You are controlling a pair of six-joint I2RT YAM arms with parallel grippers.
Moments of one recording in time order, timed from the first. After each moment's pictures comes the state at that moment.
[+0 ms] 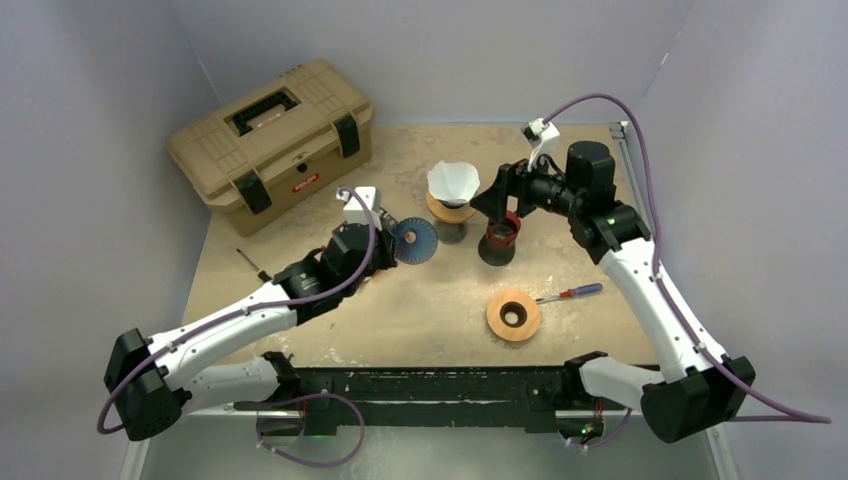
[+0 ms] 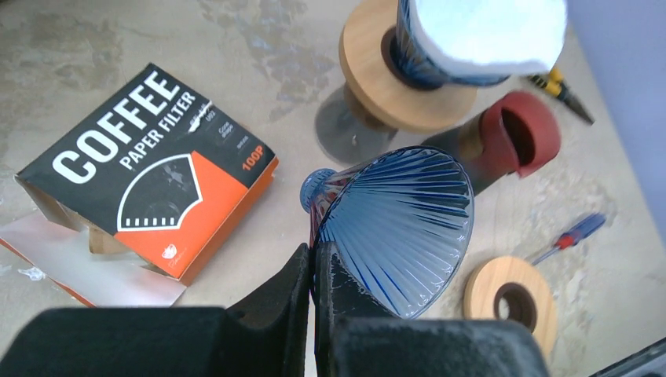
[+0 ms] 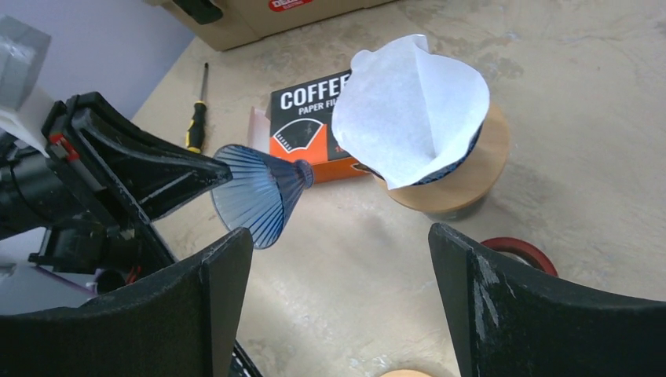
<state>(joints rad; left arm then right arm) -0.90 1.09 0.80 -0.18 -0.48 -0.57 0.31 1.15 1.19 -0.40 -0.52 0.18</state>
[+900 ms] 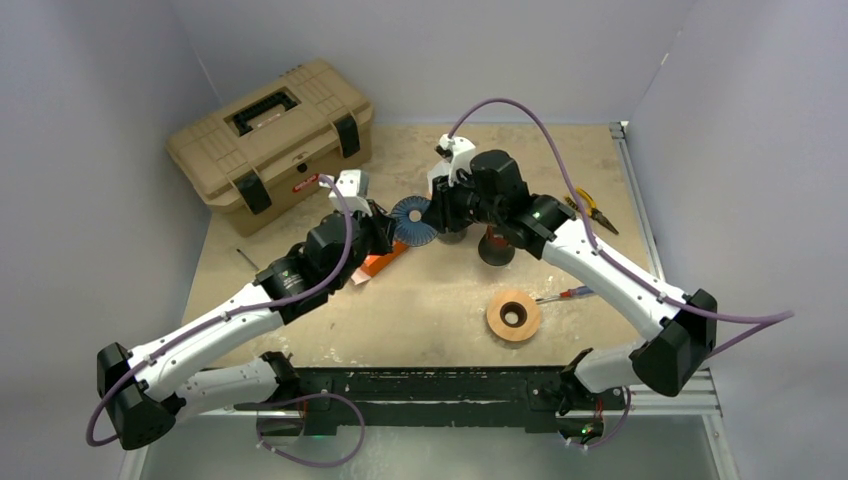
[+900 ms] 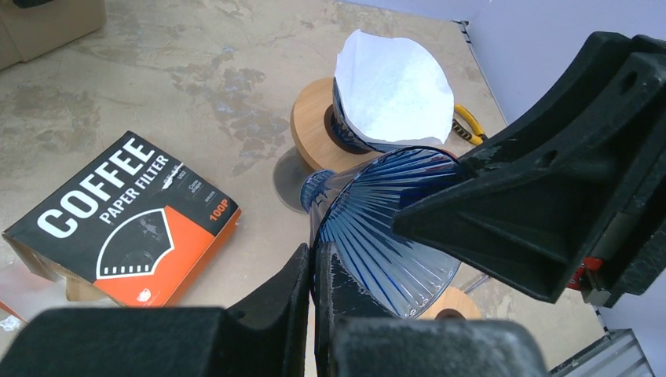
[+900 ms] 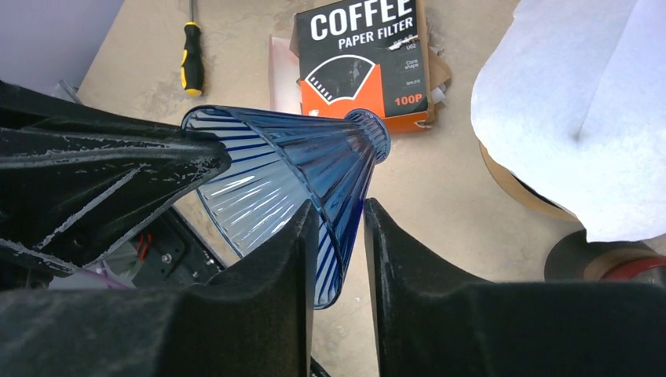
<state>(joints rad) -0.87 1.01 0.90 -0.17 -0.46 -0.56 0.72 1.39 1.32 -0.42 -0.15 0.29</state>
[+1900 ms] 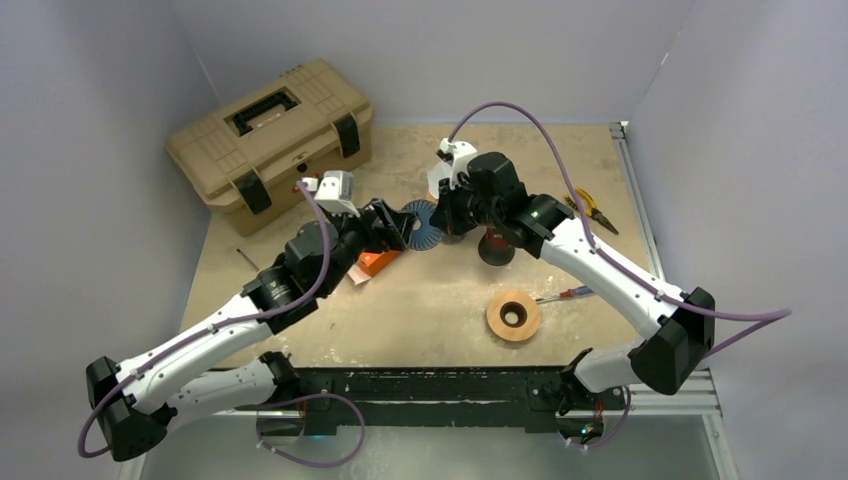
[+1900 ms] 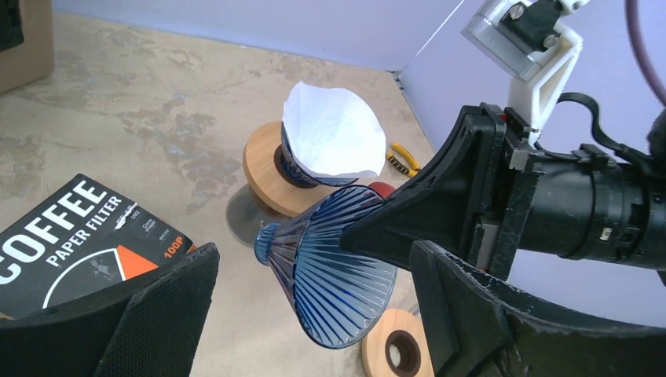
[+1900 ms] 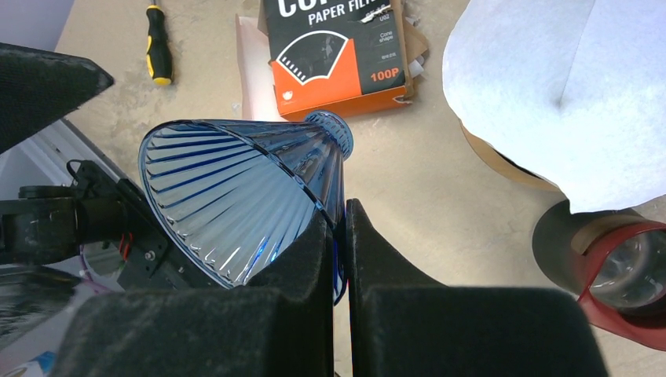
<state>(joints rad) -0.87 0.94 0.86 -0.03 -0.40 -0.56 0.72 1.40 1.32 -0.49 -0.10 0.30</state>
